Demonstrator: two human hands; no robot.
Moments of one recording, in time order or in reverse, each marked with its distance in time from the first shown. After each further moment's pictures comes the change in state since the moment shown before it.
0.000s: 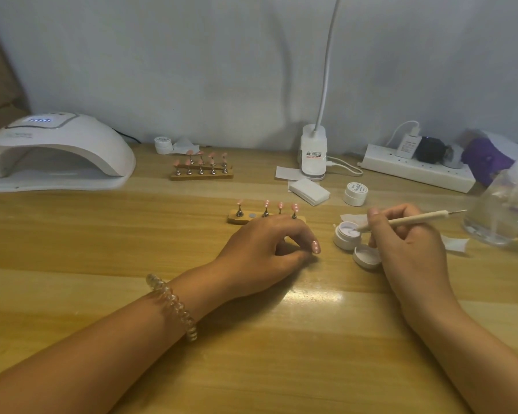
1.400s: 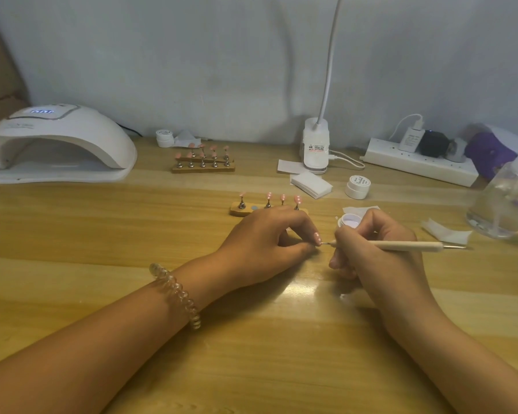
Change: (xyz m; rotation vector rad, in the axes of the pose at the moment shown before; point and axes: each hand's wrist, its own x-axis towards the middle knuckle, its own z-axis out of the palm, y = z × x) left_hand 0.000 0.000 0.001 0.016 0.026 0.020; right_hand -0.033 -0.031 0.015 0.163 -0.211 0.196
